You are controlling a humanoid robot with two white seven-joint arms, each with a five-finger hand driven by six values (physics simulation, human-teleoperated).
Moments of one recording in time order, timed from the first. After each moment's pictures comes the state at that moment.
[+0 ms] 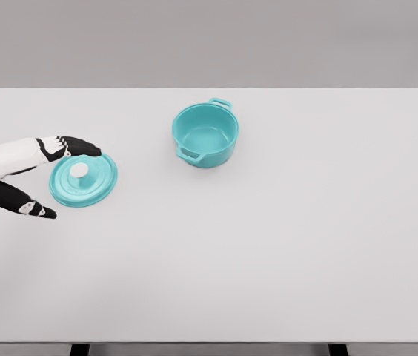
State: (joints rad) left arm -0.29 1.13 -0.42 -1.70 0.27 -0.61 -0.51; right arm -0.01 0.00 0.12 0.11 0.07 -0.28 0.37
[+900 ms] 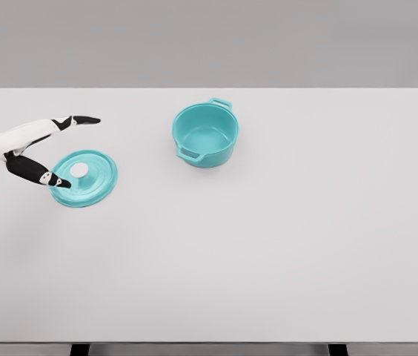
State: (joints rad) left arm -0.45 0.96 -0.54 -1.46 0.24 -0.41 -0.48; right arm 0.00 0.00 0.12 0.11 0.07 -0.28 0.37
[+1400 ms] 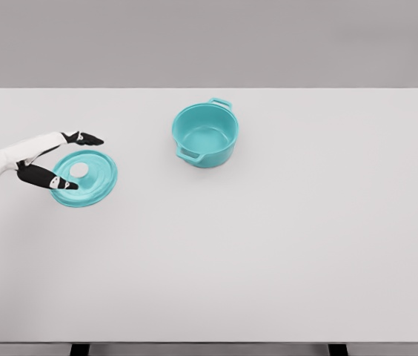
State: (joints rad) left arm -0.48 0.91 -0.61 -1.38 0.17 -0.37 -0.47; right arm 0.00 0.00 0.12 0.11 0.07 -0.28 0.37
